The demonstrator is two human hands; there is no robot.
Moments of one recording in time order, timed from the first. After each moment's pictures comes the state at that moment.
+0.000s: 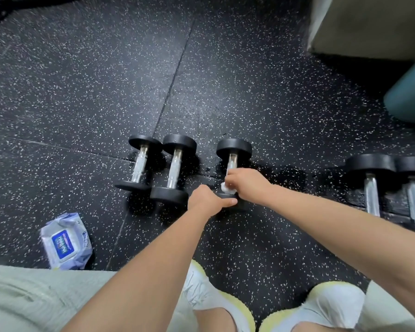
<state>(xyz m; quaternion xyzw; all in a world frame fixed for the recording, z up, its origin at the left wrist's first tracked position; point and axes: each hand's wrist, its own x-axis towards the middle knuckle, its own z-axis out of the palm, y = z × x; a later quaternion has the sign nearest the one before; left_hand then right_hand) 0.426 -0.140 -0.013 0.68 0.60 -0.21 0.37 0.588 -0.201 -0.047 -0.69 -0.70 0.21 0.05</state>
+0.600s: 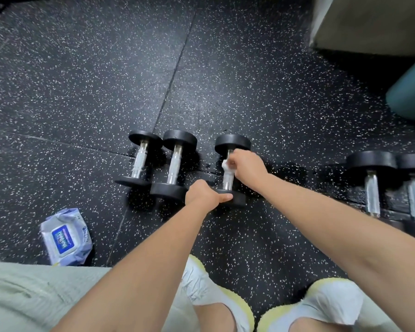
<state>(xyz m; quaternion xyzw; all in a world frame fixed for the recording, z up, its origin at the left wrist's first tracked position) 0.424 -0.136 -0.011 0.67 0.61 -0.20 0.36 0.590 -0.172 -0.037 -0.79 -0.58 0.20 0.07</state>
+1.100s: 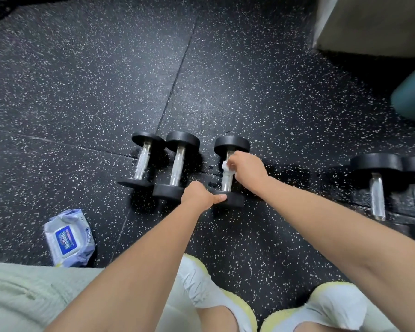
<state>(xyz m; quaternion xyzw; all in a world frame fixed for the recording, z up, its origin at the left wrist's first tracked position) 0.409 -0.120 -0.014 0.64 0.63 -0.18 0.41 0.583 -0.170 -0.039 -0.78 -0.59 0.18 0.09</state>
